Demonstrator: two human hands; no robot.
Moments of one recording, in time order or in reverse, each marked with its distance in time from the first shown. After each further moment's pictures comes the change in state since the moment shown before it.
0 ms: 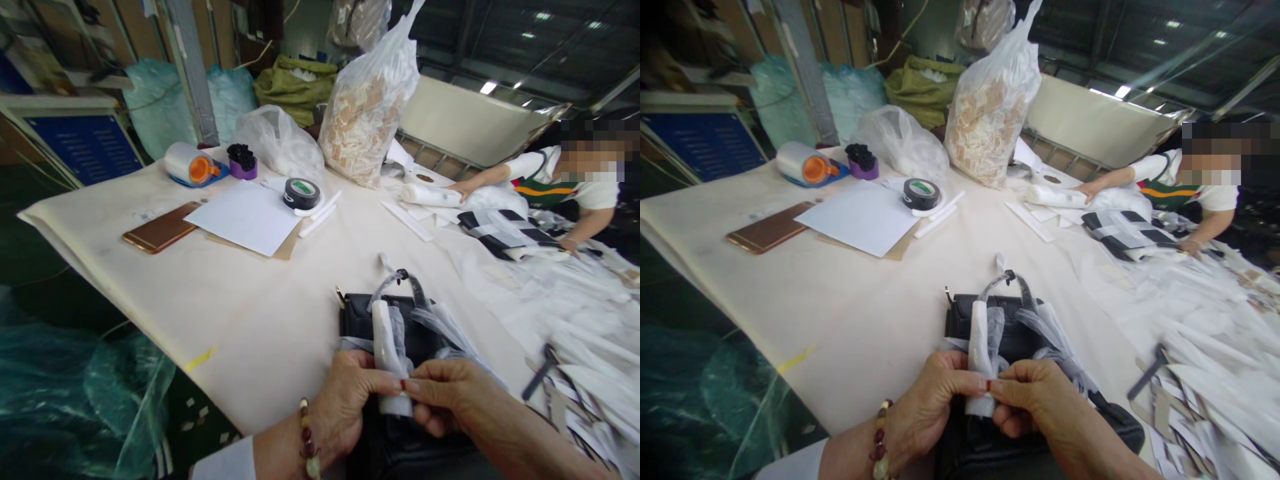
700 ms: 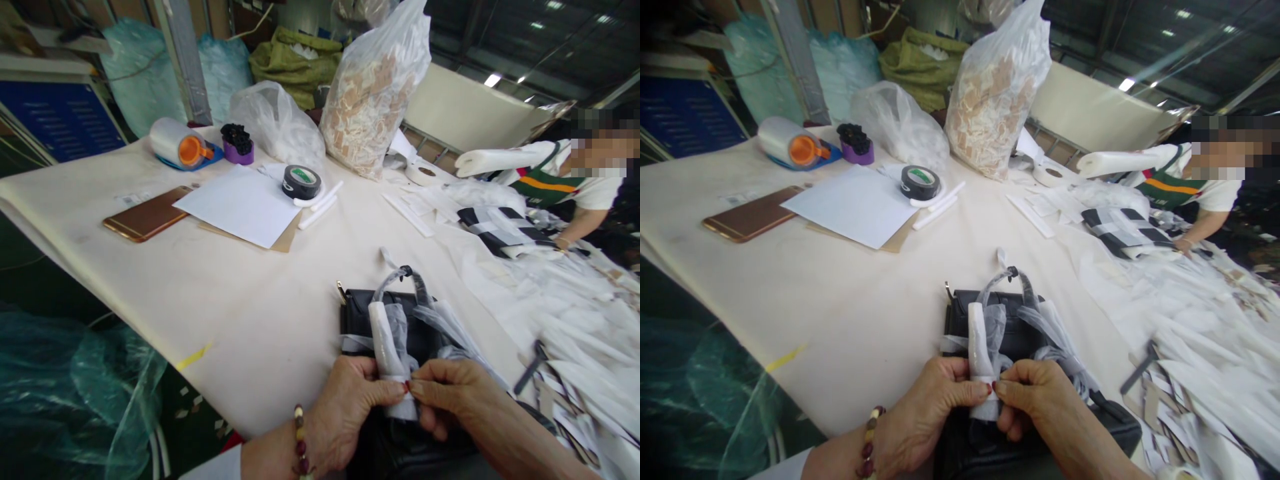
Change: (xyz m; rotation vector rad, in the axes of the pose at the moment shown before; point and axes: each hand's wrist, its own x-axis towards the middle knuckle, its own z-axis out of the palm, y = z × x) left_hand -0.007 -0.001 -0.008 0.027 -0.035 -0.015; right_hand 0.003 -0.001 0.004 -0.184 0.056 -0.058
